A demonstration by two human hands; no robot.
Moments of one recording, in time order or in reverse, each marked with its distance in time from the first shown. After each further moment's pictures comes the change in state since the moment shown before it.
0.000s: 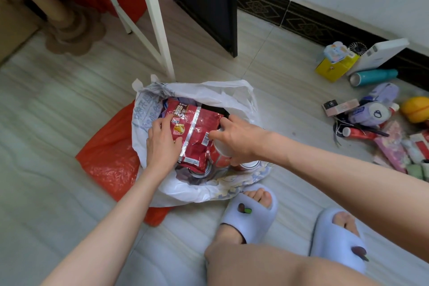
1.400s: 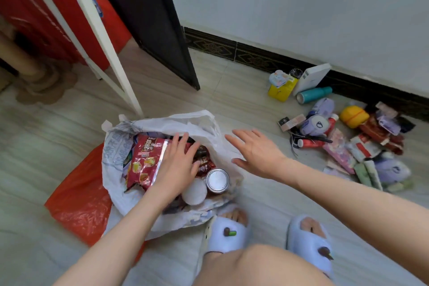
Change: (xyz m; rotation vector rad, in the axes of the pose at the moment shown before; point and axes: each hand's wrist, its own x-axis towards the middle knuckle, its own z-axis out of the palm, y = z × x) left_hand -0.017 0.094 0.010 0.315 -0.203 0.514; right_hand -0.092 0.068 0.035 0.036 0.397 0.269
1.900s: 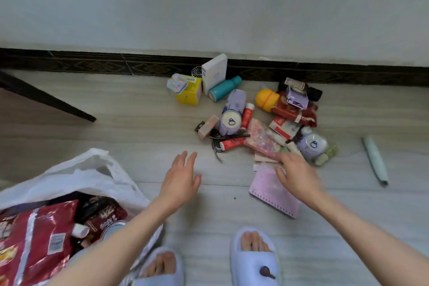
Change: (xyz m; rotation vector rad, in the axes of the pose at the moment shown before) left_hand 0.122 0.188 0.115 -0.083 -0.237 0.190; right_hand -0.199 0.200 0.089 0.290 0.135 0.871
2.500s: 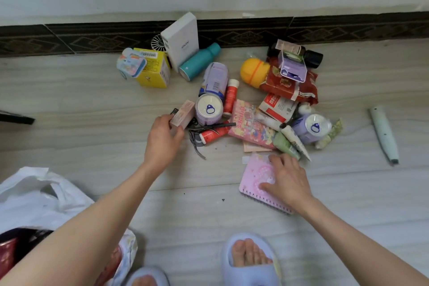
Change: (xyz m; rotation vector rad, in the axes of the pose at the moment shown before) left_hand 0.128 0.005 0.022 -0.320 0.275 -0.115; right_hand 0.020 0.039 0.077 -0.026 -0.247 0.258
